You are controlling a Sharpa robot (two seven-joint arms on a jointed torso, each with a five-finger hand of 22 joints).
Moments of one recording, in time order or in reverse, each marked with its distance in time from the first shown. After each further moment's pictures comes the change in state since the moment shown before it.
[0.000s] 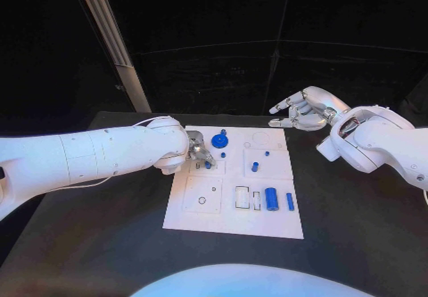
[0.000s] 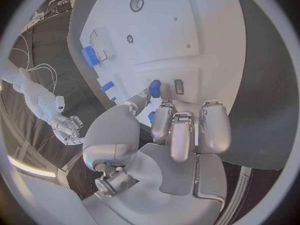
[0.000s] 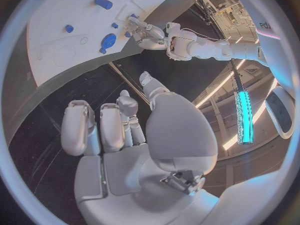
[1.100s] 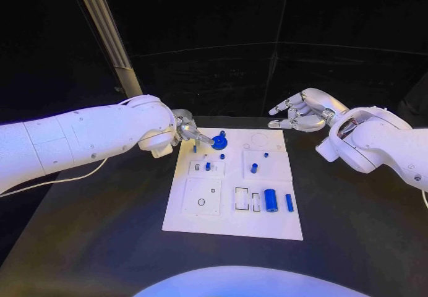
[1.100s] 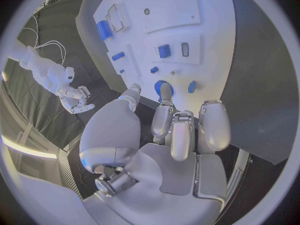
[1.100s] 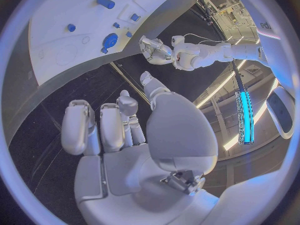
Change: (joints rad) left arm 0.064 -0.084 0.094 0.015 0.082 -0.002 0.014; left_hand 0.116 -0.065 -0.339 0.205 0.008 -0.020 0.015 -0.025 -0.043 -0.011 0.011 -0.016 0.000 -0.007 0.008 0.000 0.000 0.000 -0.007 0.000 -0.023 -0.013; right arm 0.000 0.003 0.000 -0.012 0.000 0.003 -0.003; right_hand -0.005 -0.006 -0.003 0.003 0.000 0.000 0.000 0.000 0.000 0.000 0.000 -0.006 -0.008 0.000 0.000 -0.004 -0.004 0.000 -0.004 -0.004 -0.004 -0.008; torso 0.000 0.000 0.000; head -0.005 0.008
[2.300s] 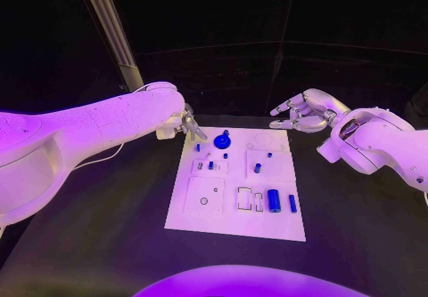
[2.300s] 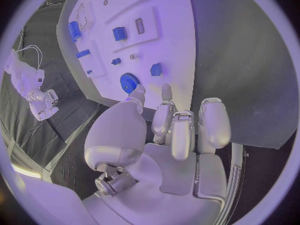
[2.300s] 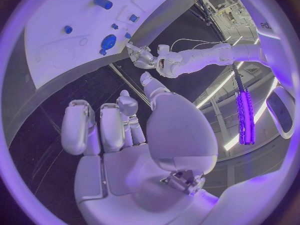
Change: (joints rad) left arm -0.030 0.271 0.006 -0.511 -0.109 0.290 0.041; left_hand 0.051 0.083 -0.112 -0.016 -0.006 -0.010 0.010 -0.031 -0.071 -0.011 0.011 -0.016 0.000 0.000 0.007 -0.008 0.000 0.000 -0.013 0.013 -0.016 -0.012; right arm 0.000 0.018 0.000 -0.007 0.000 0.009 0.000; right_hand -0.005 0.005 0.000 0.000 0.000 0.000 0.000 0.000 0.001 0.000 0.000 0.000 0.001 0.000 0.000 0.000 0.002 0.000 0.000 0.000 0.000 0.000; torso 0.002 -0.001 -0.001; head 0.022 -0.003
